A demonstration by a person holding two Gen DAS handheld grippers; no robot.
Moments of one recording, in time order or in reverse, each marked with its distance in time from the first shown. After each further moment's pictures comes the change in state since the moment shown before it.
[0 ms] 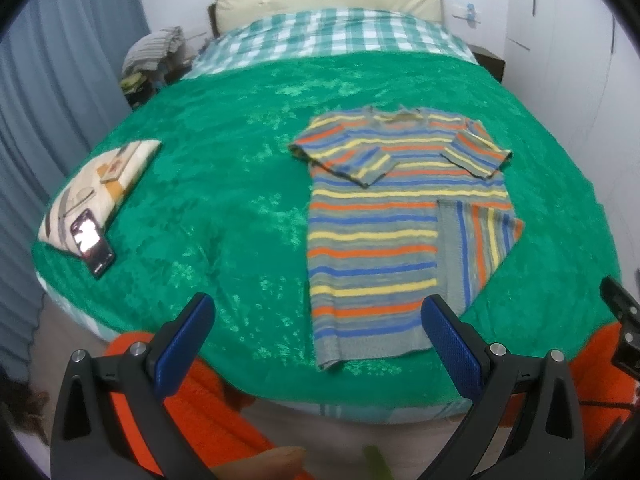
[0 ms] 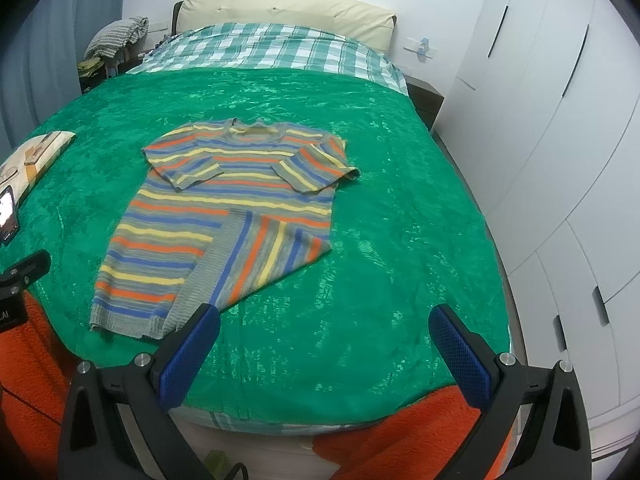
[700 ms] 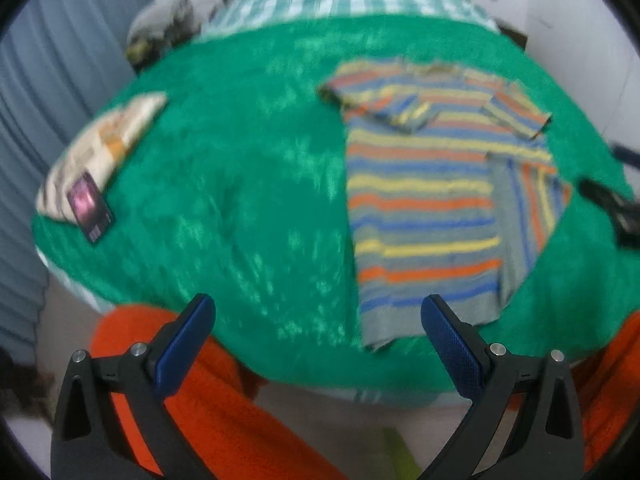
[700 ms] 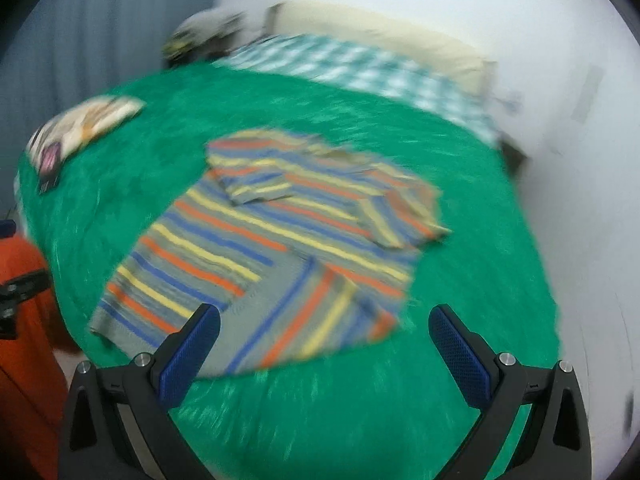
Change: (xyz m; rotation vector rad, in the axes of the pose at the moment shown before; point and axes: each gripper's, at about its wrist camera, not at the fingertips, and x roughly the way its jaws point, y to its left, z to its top) left arm 0.073 0.037 -0.033 -0.031 0.165 0.025; right arm 0.118 0.050 0.058 -0.352 -0.076 0.301
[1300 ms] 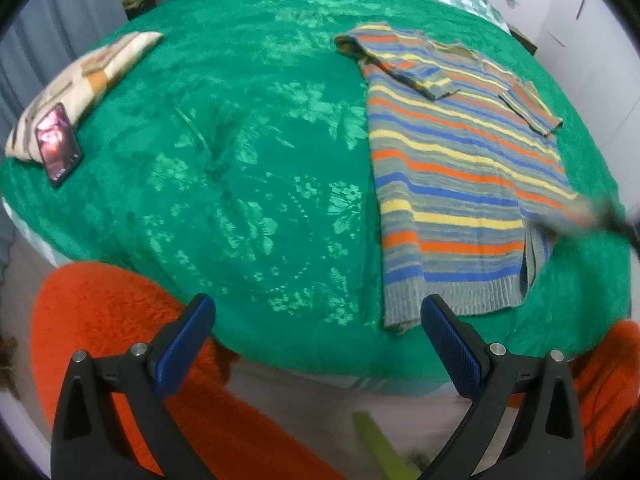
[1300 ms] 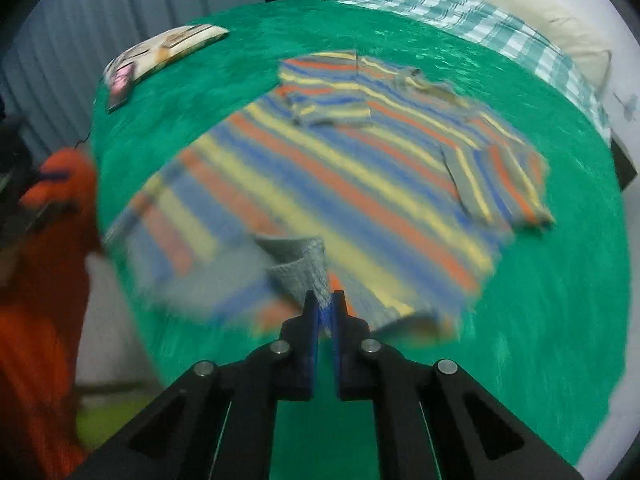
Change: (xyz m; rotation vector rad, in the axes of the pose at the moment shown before) left arm 0.041 0.032 -0.016 -0.098 0.078 -0.135; right arm -0.007 -0.045 -0.067 -0.137 0.200 0.285
